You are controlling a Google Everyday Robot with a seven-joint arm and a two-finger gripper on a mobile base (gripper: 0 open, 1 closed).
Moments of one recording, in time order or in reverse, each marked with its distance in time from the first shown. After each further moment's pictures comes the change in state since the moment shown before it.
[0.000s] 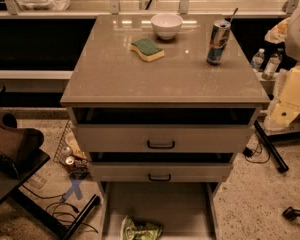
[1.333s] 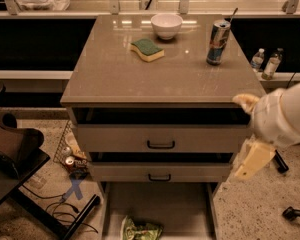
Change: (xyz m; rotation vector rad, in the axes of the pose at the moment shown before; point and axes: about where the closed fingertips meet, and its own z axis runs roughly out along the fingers) arm 0.012 0.051 0.139 -0.031 -0.246 -0.037
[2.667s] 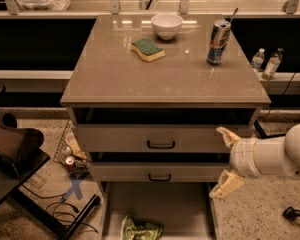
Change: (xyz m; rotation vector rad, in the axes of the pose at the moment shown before) arm 0.057 0.013 0.138 0.076 -0.182 -0.028
